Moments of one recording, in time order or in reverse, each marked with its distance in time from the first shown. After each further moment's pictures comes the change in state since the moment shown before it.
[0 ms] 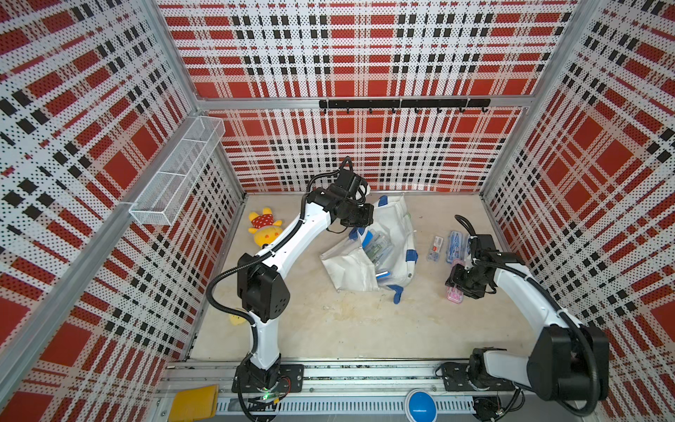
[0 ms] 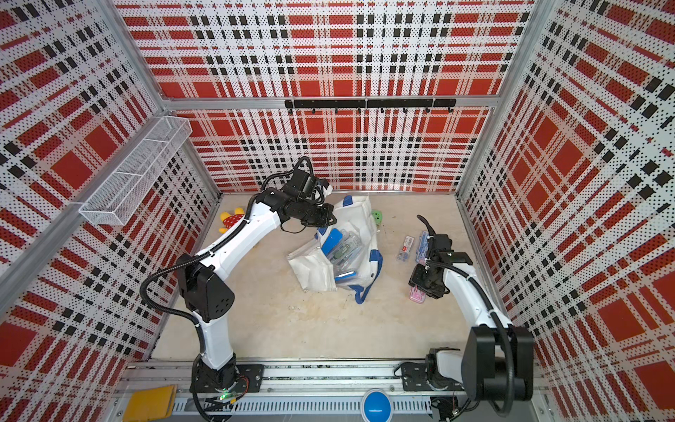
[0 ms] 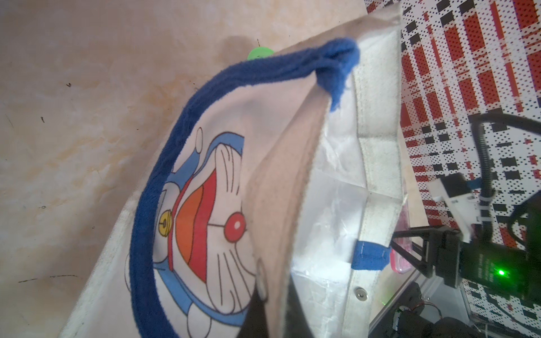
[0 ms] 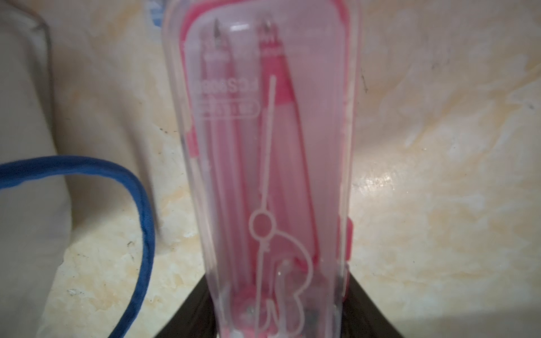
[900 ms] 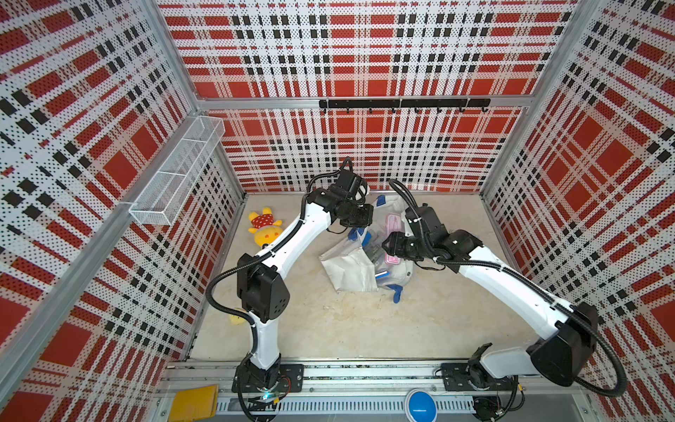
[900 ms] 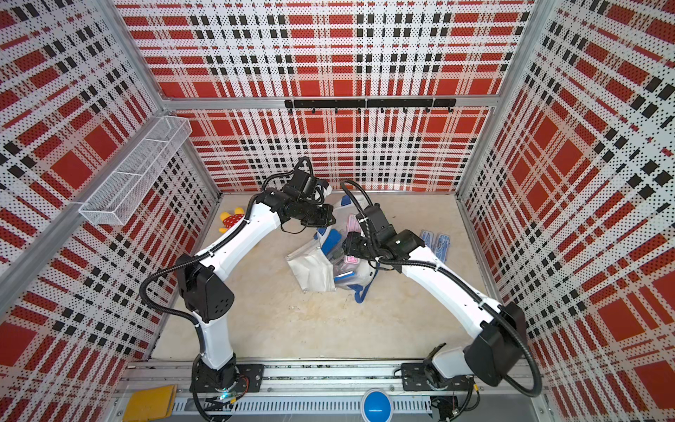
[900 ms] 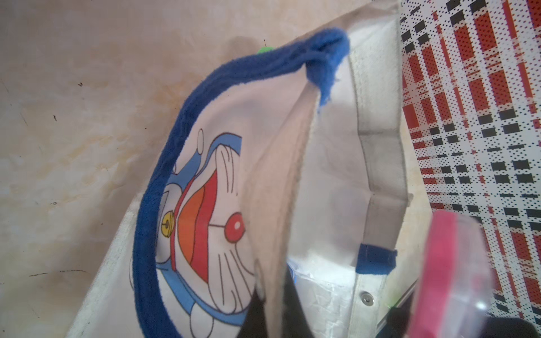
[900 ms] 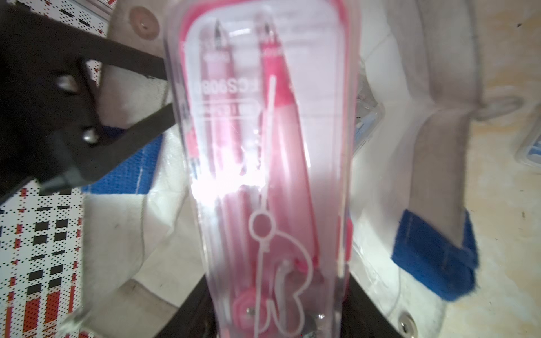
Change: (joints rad) left arm -0.005 -0.001 -0.002 -0.002 -0.028 -0.002; right arm 0.623 0.069 0.437 0.211 0.104 0.261
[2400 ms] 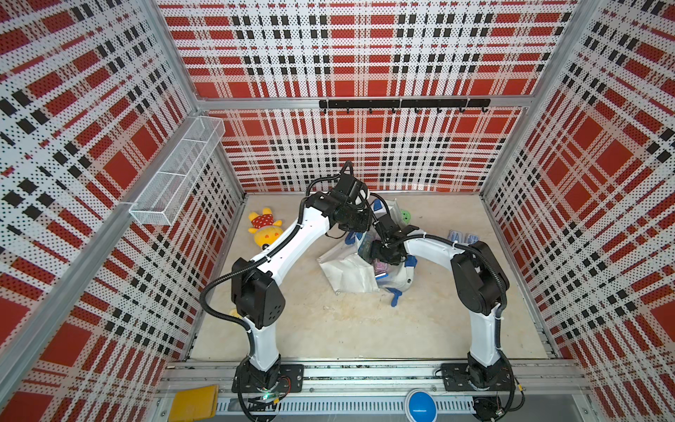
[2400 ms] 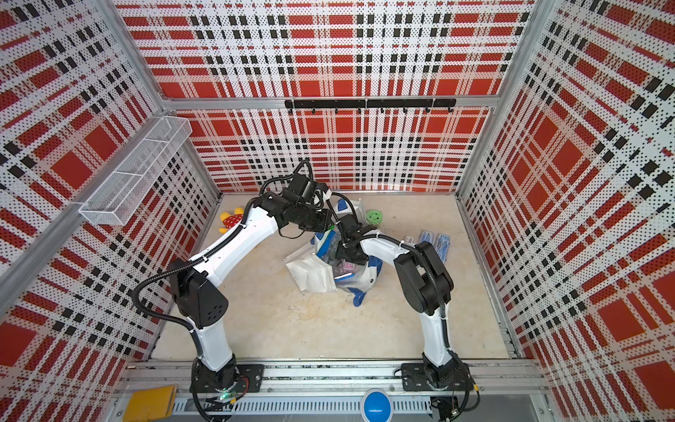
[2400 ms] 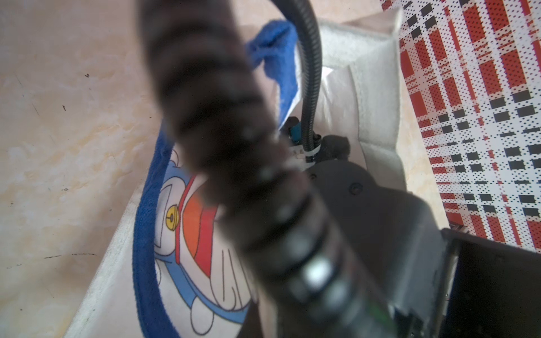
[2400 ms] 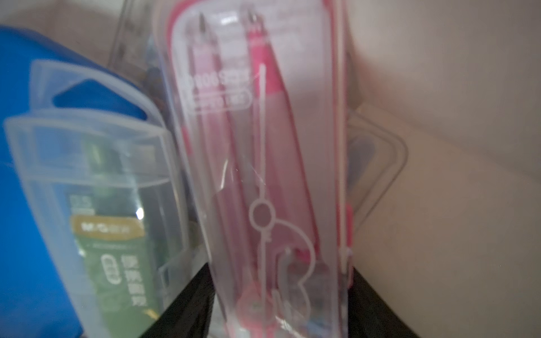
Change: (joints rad) left arm -0.024 -0.064 -0.076 -0.005 -0.034 0.021; right arm -0.040 0.646 0.152 0.124 0.054 0.029
